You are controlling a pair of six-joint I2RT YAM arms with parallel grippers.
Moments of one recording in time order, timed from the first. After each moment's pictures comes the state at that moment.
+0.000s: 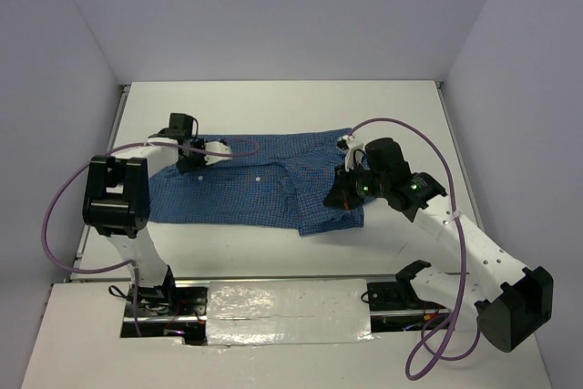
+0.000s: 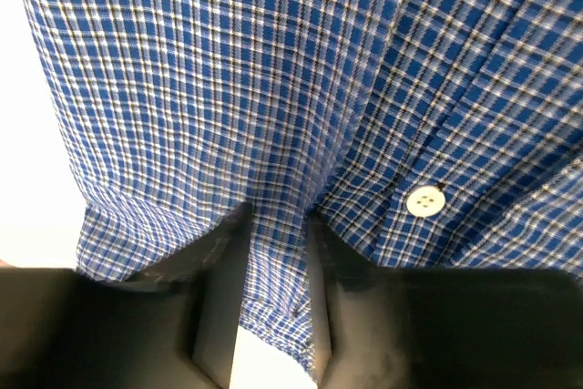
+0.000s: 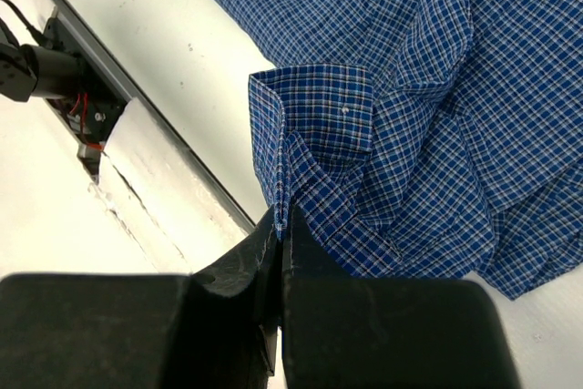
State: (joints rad) left arm -0.04 1.80 1.10 -0.40 0.10 1.26; right arm 0.50 1.01 0.86 -0.57 -0.48 0.23
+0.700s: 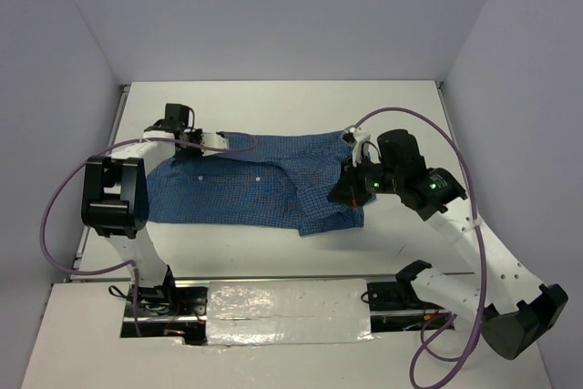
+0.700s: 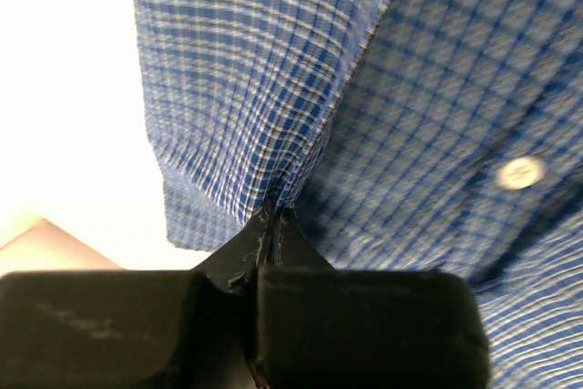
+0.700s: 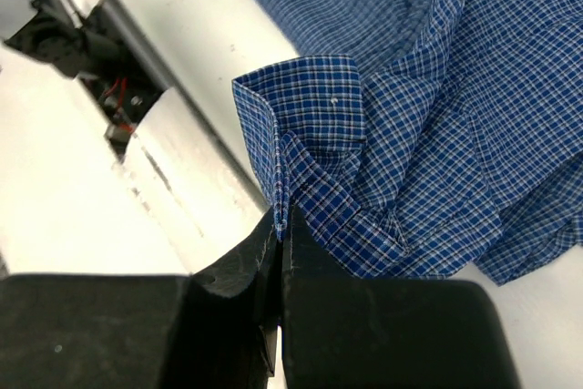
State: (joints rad) left arm -0.02 1.80 1.17 -0.41 0.07 1.34; right arm 0.50 0.96 1.01 -0.72 -0.51 0.16
